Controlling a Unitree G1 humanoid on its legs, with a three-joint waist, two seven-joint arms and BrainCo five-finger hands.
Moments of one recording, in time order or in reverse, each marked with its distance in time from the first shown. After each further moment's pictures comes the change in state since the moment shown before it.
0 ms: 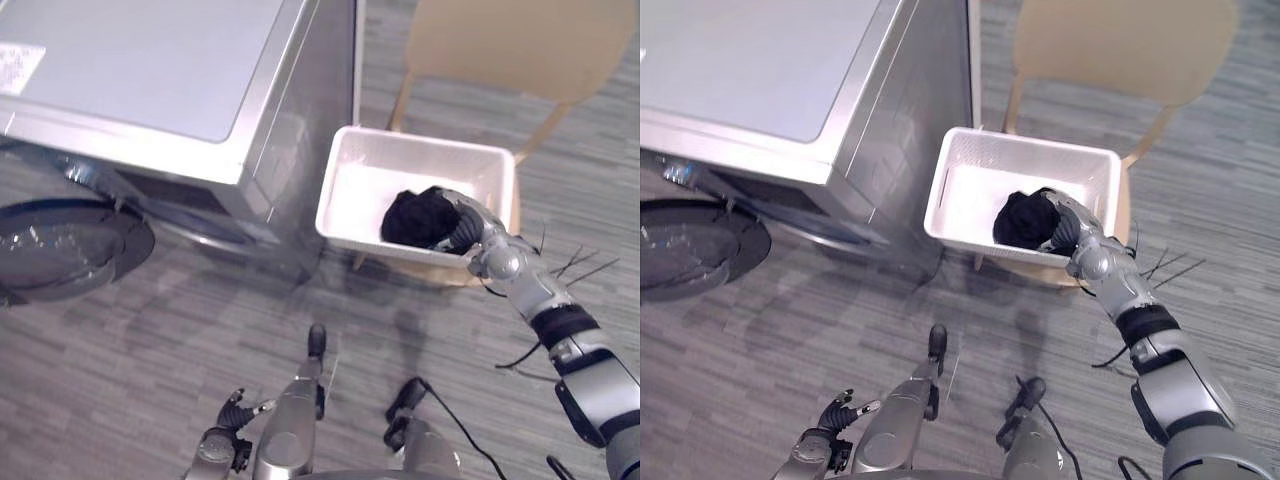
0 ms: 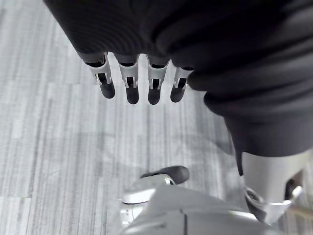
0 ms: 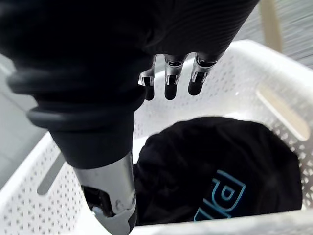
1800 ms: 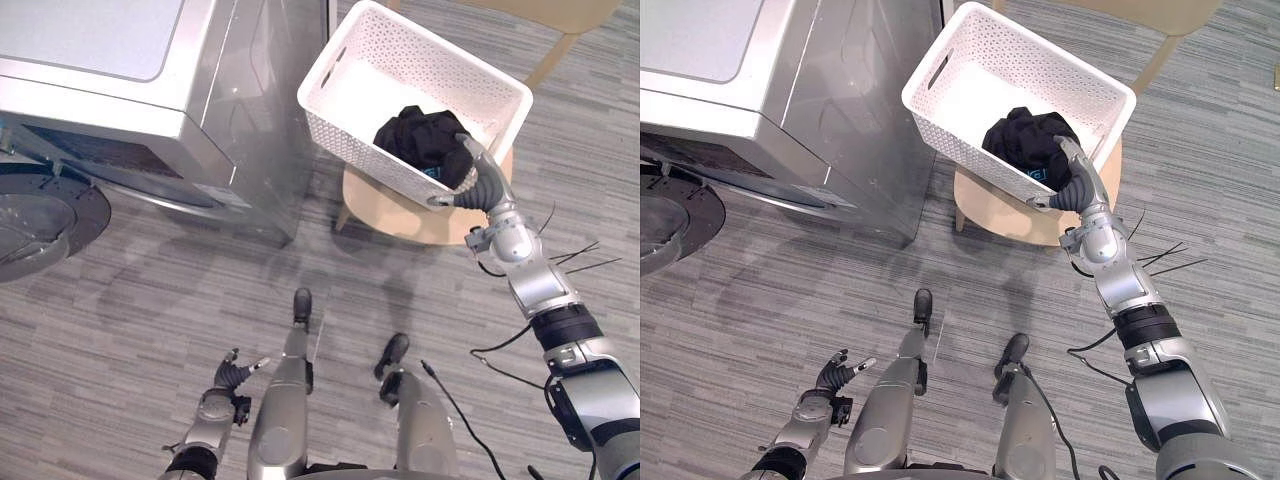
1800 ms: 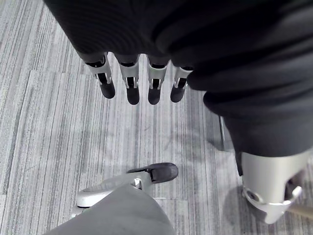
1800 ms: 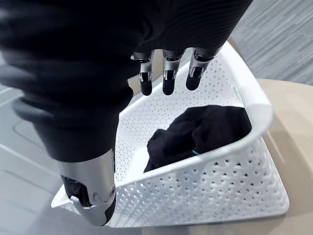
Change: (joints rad) left arm -0.137 0.016 0.009 -0.018 -0.062 0.023 0.035; right arm 0.067 0.053 -0.265 -0.298 0.180 0.022 -0.102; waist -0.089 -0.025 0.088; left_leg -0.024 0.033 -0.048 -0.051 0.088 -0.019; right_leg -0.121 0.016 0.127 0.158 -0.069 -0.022
